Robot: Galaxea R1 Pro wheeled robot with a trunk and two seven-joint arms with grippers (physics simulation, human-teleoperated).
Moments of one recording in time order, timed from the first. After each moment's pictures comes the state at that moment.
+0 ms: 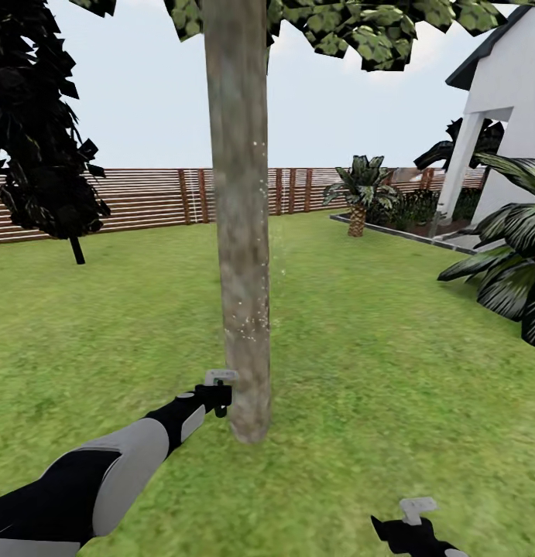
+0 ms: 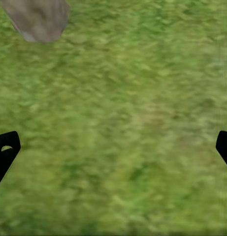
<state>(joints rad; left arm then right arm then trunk) -0.99 -0.11 0.01 -0.03 -0.01 -0.01 -0.09 -0.55 -0.17 0.26 0.05 -0.28 -0.32 0.26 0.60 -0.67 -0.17</state>
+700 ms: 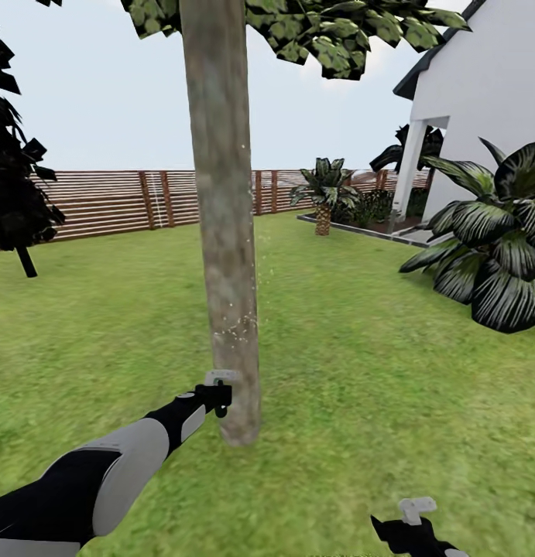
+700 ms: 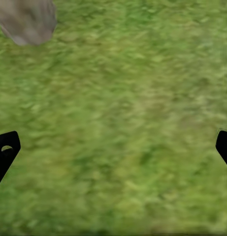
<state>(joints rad) -0.99 -0.12 0.01 -0.03 -0.01 -0.01 -0.09 -0.55 -0.17 0.26 0.05 -0.28 -0.32 0.26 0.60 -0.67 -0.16</state>
